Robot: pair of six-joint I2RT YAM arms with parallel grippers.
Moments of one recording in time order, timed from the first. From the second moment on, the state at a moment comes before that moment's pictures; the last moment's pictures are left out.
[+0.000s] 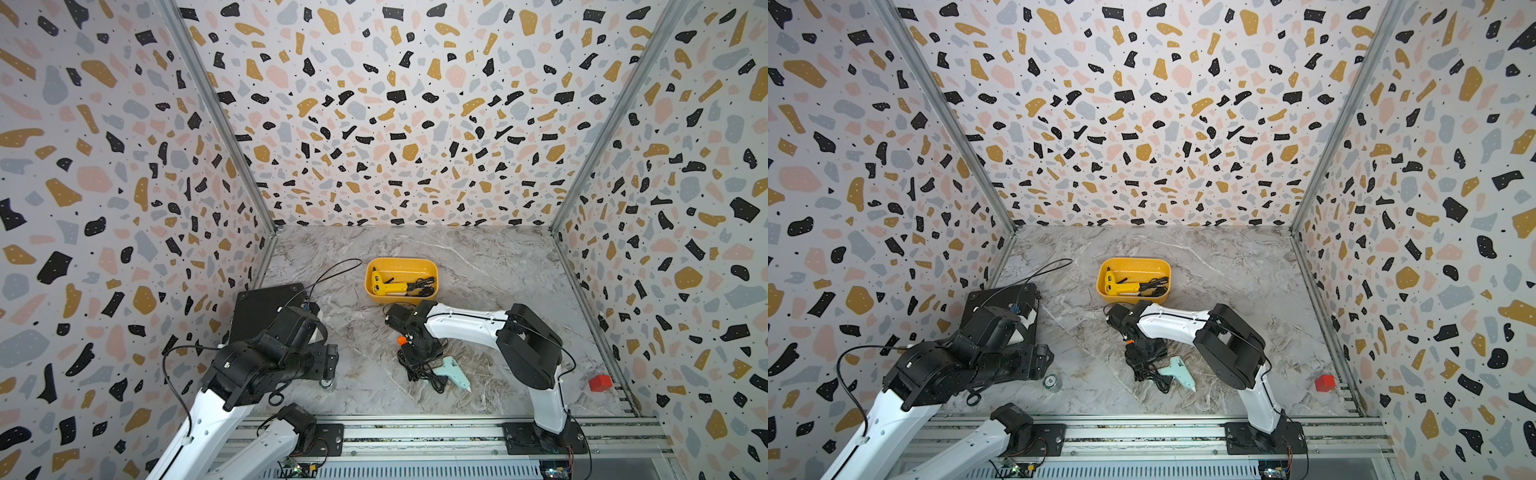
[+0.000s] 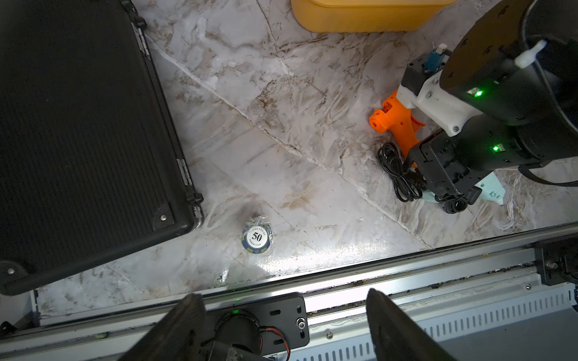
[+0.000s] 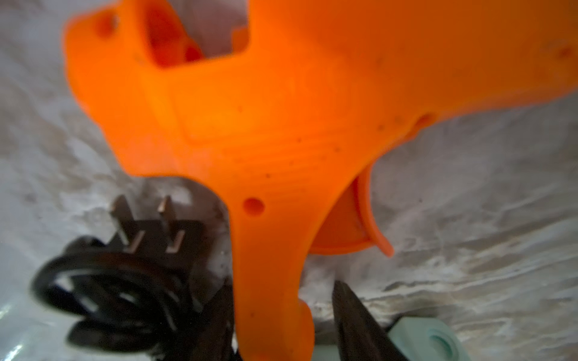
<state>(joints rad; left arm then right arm) -0.54 0.75 1.11 -1.45 -0.07 -0.40 1.03 2.01 1.42 -0.99 -0.04 0.57</state>
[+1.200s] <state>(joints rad) -0.54 0.64 1.02 -1.05 0.45 -0.46 1.18 1.44 1.38 -1.12 -0.01 0.17</state>
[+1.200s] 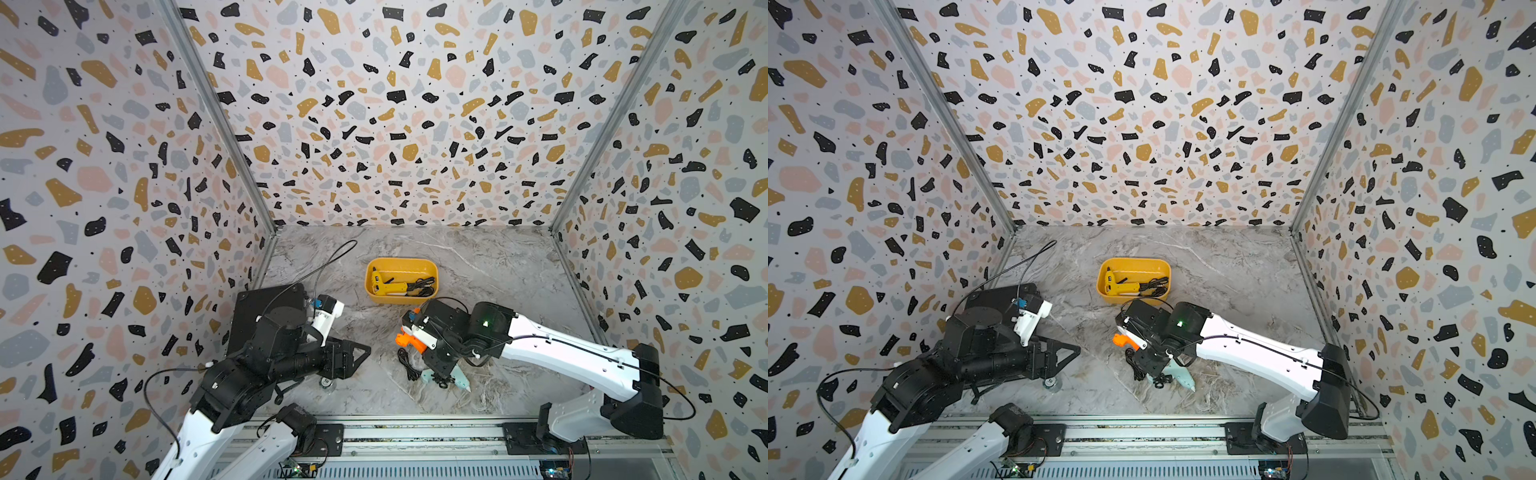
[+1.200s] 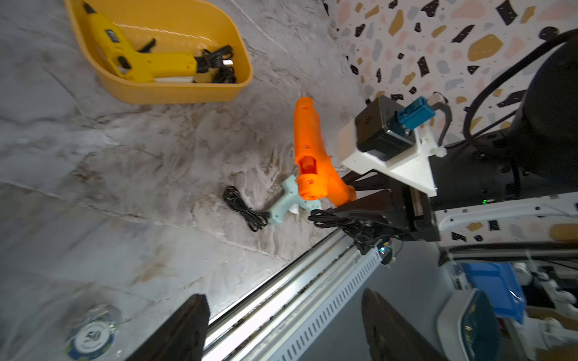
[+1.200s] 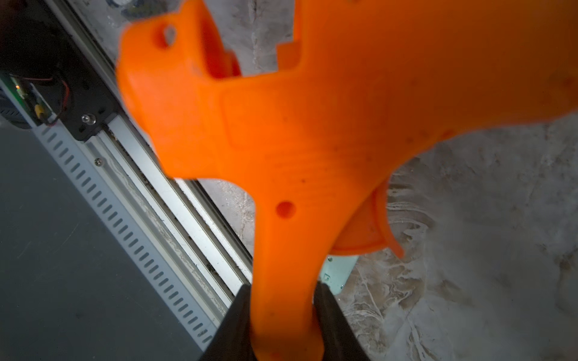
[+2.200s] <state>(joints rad) -0.54 0.64 0.95 -0.93 0.67 -0.48 1.28 1.38 1.33 -0.92 -0.13 -0.05</state>
